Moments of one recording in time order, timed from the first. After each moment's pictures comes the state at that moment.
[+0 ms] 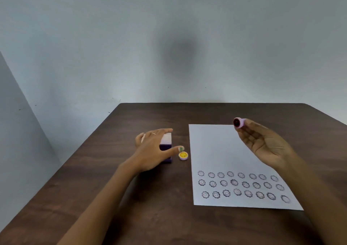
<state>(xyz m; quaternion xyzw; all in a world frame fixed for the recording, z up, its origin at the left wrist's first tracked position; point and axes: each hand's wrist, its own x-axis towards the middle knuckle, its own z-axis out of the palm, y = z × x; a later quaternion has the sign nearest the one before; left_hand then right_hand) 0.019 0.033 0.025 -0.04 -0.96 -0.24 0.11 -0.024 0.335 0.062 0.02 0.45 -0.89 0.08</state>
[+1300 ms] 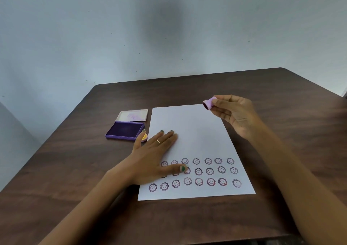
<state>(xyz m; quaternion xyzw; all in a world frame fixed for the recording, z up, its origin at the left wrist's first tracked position) 0.080 0.099 0.013 -0.19 -0.98 -0.08 -0.09 -0.011 0.347 0.047 -0.05 0.60 -0.80 0.01</state>
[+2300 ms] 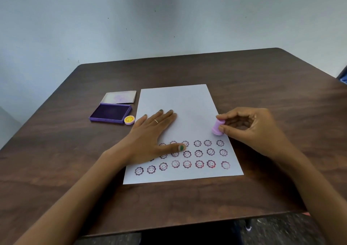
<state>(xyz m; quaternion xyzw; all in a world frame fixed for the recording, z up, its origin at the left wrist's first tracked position) 0.066 0.117 0.008 -0.21 -0.96 -0.14 -0.07 0.062 0.393 0.021 -0.22 0.80 -0.55 -0.06</state>
